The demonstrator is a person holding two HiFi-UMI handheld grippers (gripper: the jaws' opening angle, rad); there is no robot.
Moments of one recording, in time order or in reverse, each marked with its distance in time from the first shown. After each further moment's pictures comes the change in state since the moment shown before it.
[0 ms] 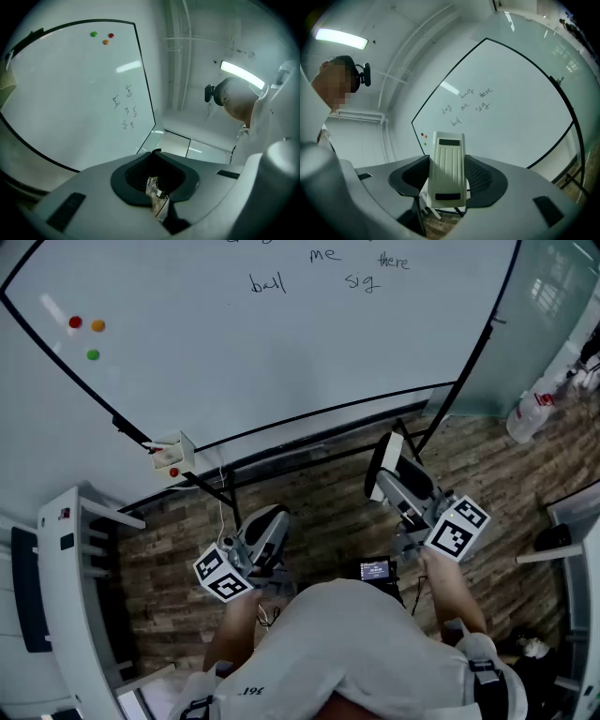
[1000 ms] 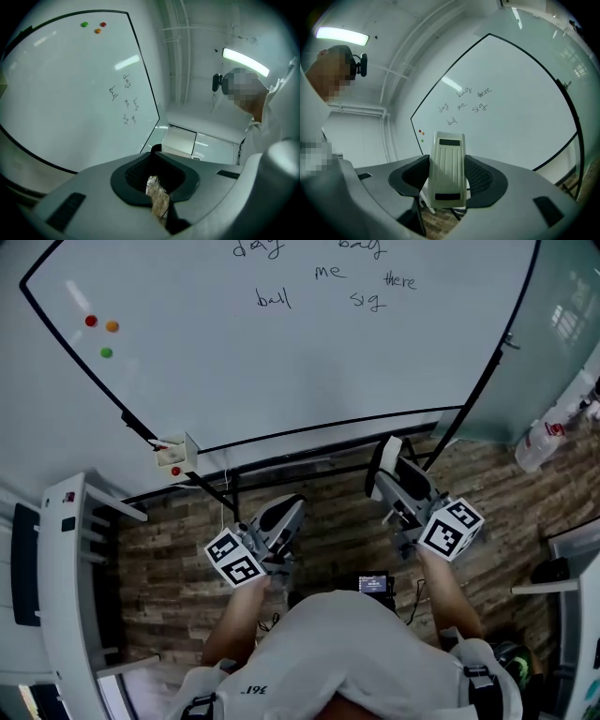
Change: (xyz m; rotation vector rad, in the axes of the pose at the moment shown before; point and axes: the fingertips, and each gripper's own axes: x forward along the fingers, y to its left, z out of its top) left arm 0.071 0.003 -0.025 0.042 0.047 0.062; right arm 0.004 -0.046 0.019 -0.054 0.056 0.025
